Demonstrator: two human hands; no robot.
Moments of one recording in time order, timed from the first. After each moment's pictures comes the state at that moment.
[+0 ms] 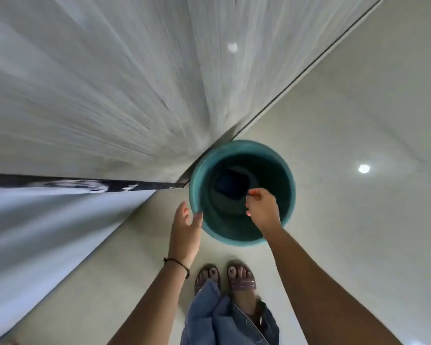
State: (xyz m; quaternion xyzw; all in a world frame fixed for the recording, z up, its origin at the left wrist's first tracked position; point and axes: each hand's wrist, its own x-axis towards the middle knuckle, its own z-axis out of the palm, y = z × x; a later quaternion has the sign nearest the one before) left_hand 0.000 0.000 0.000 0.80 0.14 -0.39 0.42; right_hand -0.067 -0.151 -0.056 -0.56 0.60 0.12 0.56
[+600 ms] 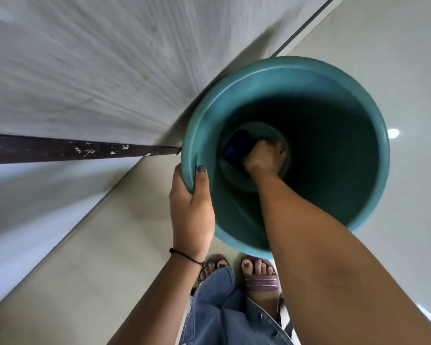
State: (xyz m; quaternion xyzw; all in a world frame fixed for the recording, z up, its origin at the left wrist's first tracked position) left_hand 0.003 -0.013 -0.114 0.83 0.09 -0.23 0.50; right_hand -0.006 -0.151 -0.250 -0.77 0.50 0.30 0.26
